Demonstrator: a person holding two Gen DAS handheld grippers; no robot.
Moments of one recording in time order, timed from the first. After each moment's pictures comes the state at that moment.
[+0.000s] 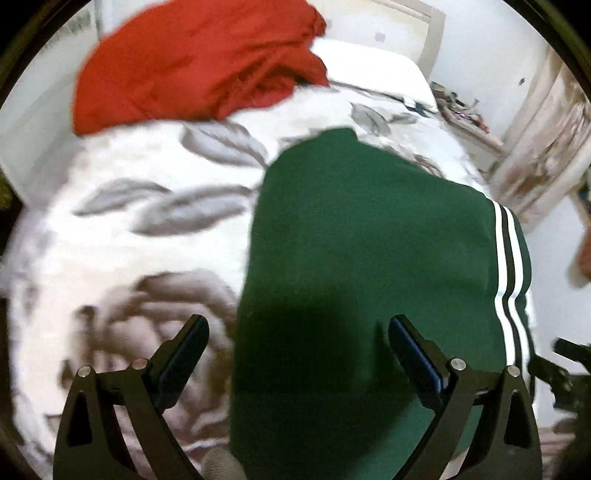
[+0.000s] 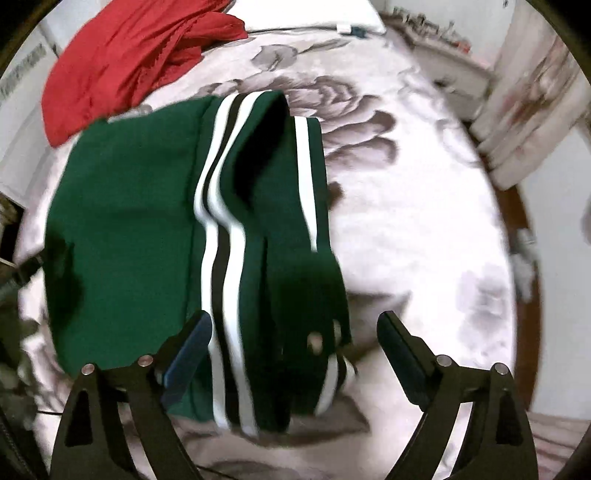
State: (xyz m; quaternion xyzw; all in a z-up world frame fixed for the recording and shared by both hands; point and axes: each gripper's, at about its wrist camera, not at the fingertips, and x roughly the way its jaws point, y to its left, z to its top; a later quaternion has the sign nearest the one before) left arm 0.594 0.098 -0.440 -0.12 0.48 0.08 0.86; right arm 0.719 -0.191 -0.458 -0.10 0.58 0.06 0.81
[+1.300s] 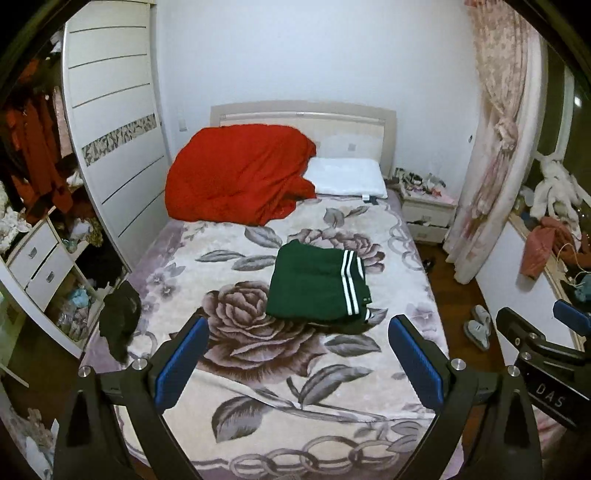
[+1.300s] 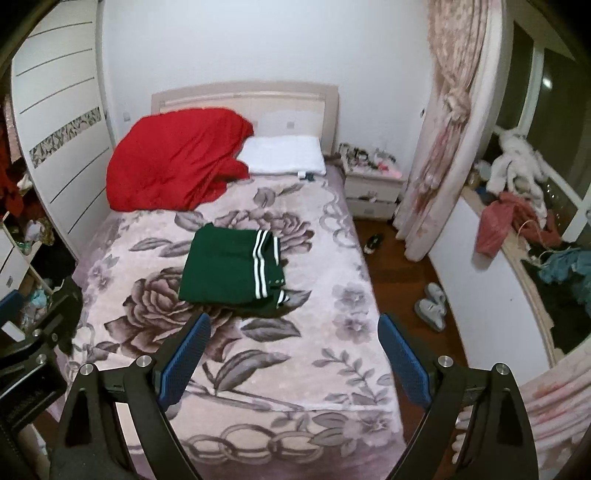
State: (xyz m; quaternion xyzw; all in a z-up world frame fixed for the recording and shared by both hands) left arm 0.208 -0.067 -0.045 -0.08 0.35 0.13 0.92; right arm 0.200 -0.304 0.051 -0.10 0.38 0.05 0.92
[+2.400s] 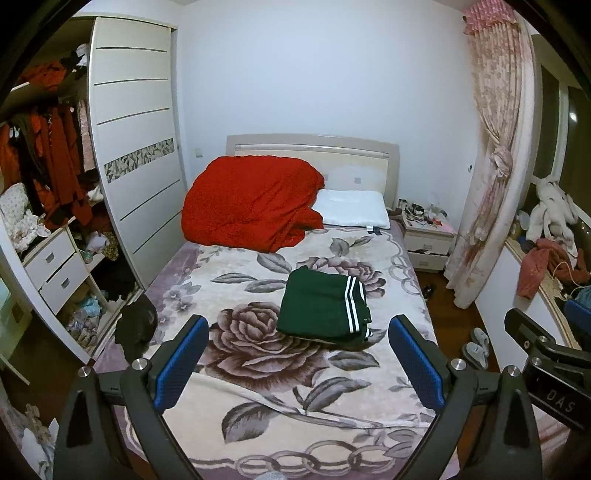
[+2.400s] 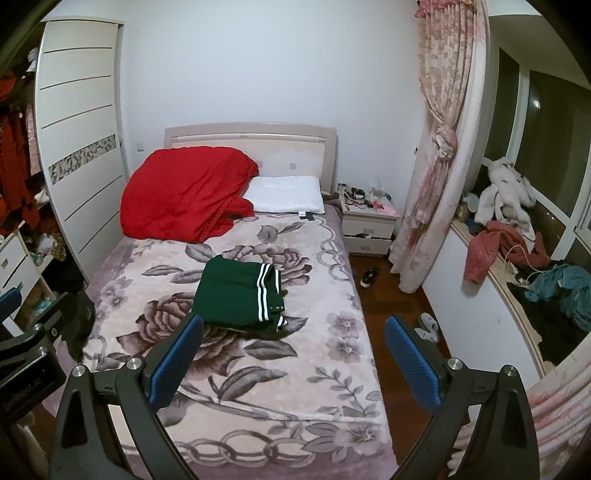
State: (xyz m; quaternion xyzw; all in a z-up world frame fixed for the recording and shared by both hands) left arm 0.137 -0.076 -0.008 -0.08 0.29 0.16 0.94; right arm 0.141 -0.335 0.126 -0.10 0.32 0.08 0.94
